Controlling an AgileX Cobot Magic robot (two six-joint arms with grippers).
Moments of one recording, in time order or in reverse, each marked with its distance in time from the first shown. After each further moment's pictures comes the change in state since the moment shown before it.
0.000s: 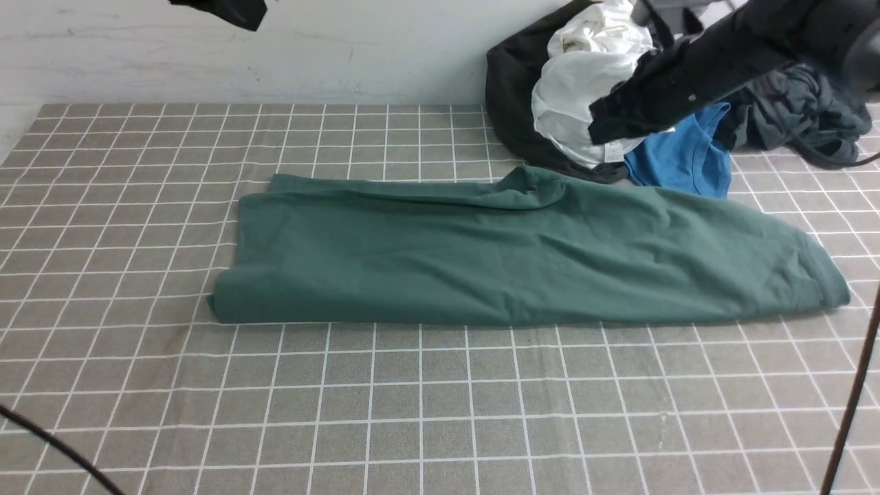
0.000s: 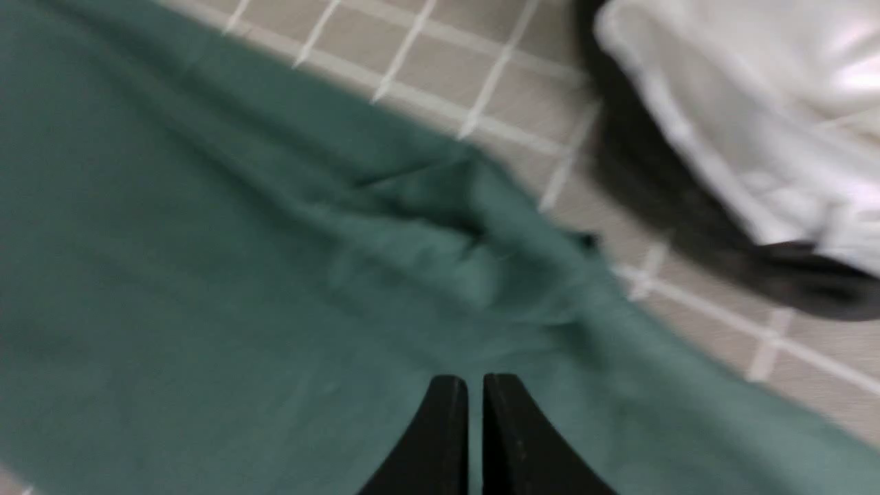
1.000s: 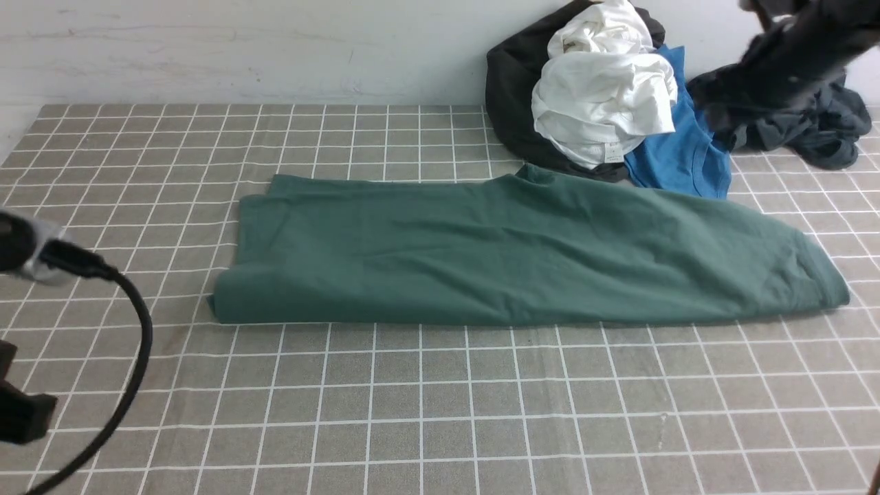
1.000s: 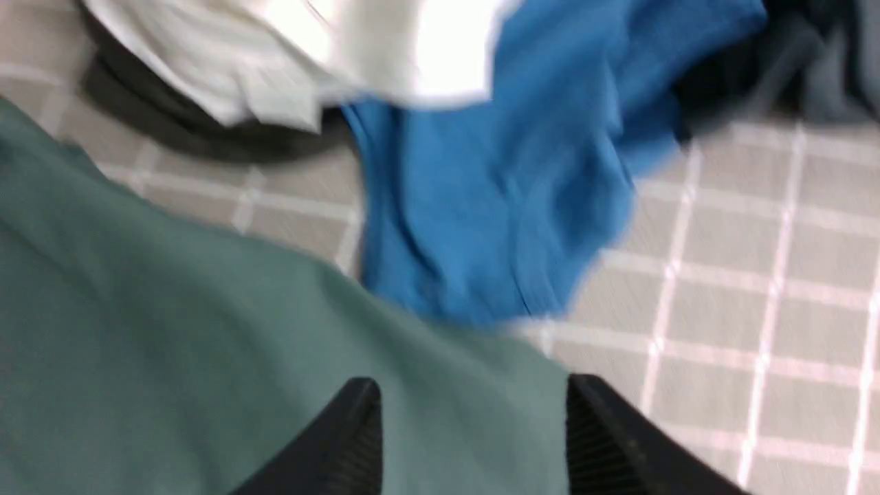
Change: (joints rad) right arm -0.166 -0.091 0.015 -0.545 0.059 0.415; left arm 0.000 -0.947 1.312 0.425 -0.387 -0.329
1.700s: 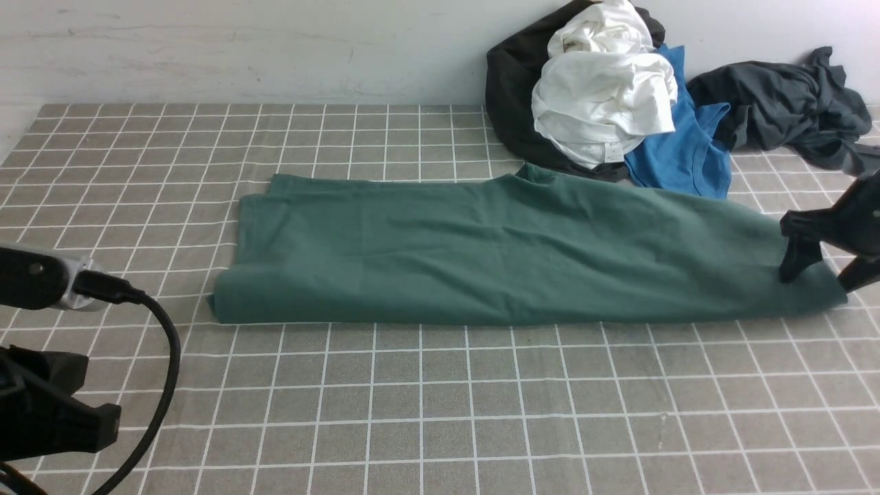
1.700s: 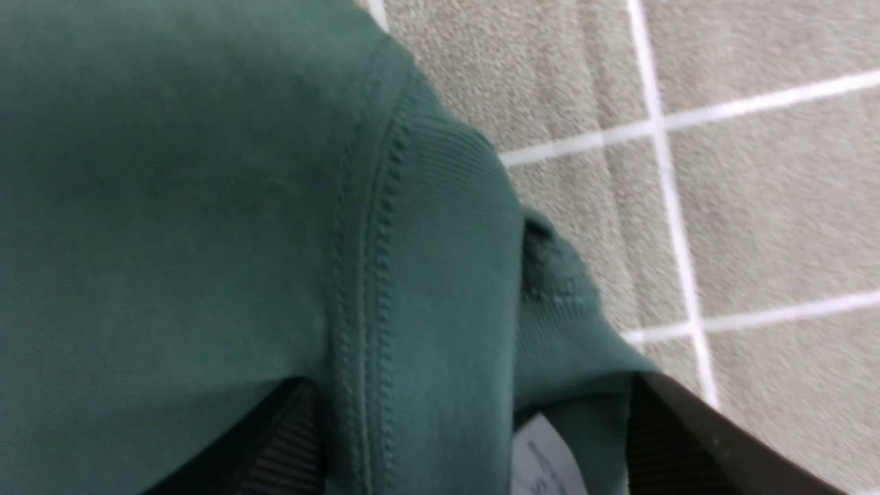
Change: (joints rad) right arm -0.206 0.075 0.323 0.119 -0.079 0.106; left arm 0.000 -0.009 0.135 -0.113 -0.241 -0.047
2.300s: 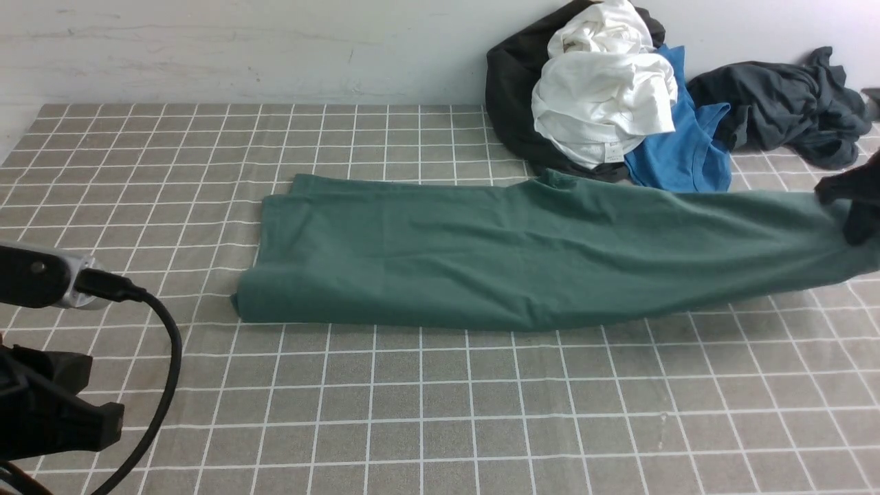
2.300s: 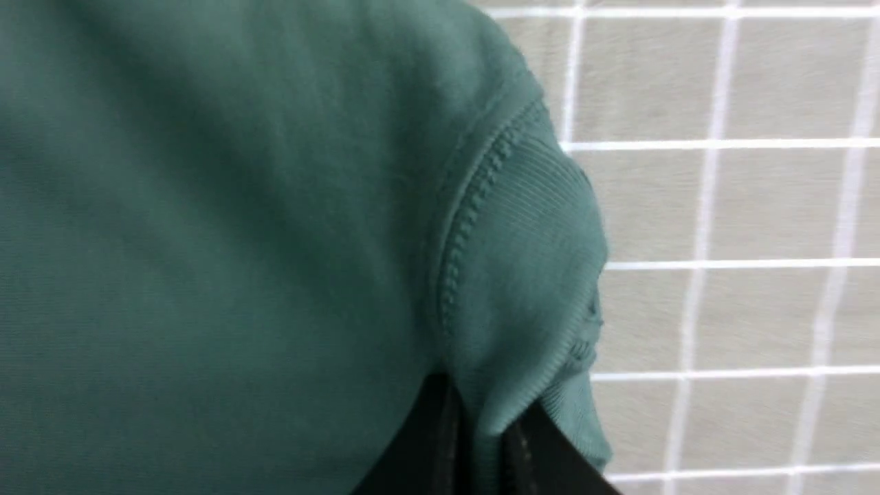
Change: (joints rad) right arm 0.020 -0.230 -0.001 -0.158 0.091 -0.131; left arm 0.000 0.002 0.000 -0.023 -0.004 0.003
